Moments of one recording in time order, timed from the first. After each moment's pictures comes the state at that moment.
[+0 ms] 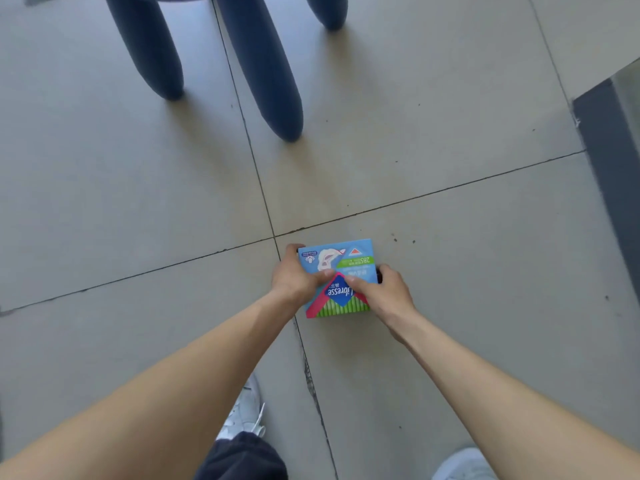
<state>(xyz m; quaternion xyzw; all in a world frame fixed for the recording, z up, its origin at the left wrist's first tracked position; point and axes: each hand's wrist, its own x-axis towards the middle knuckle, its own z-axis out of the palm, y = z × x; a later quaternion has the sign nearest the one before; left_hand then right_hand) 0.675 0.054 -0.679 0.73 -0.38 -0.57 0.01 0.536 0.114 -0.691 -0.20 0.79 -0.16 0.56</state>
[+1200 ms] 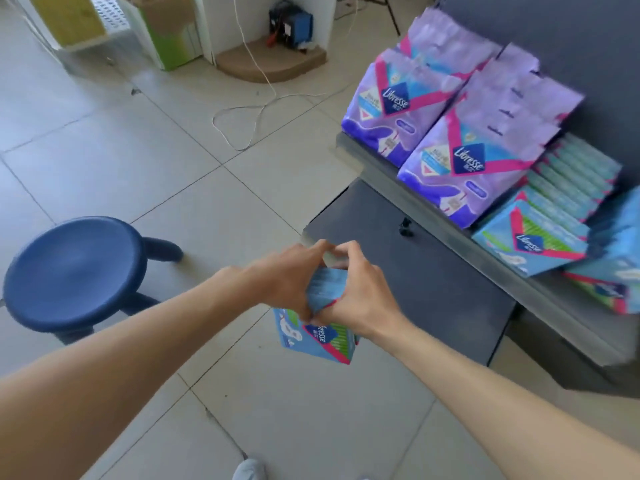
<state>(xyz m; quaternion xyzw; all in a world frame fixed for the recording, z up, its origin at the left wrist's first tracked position) 0.427 0.016 -0.174 0.12 -0.92 -0.31 -0.22 0.358 0.154 -0.163 -0.32 0.85 -0.30 0.31</state>
